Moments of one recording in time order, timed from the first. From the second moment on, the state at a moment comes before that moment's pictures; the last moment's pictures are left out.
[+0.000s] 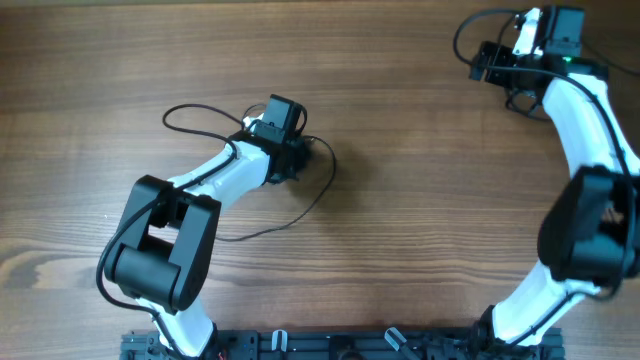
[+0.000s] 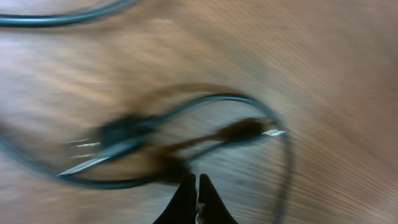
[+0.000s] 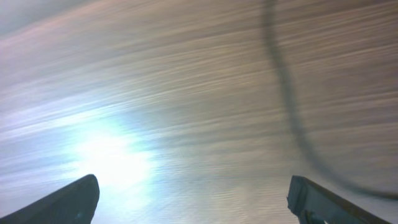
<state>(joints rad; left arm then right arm) -0.41 1.89 1.06 -0.30 0.11 -0.94 -0.16 1.92 1.53 -0.57 -0.23 0.16</state>
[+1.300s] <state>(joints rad) 0.04 1.45 1.27 -0.94 -0.08 -0.72 0.65 1.83 1.02 -0.33 -0.39 0.99</state>
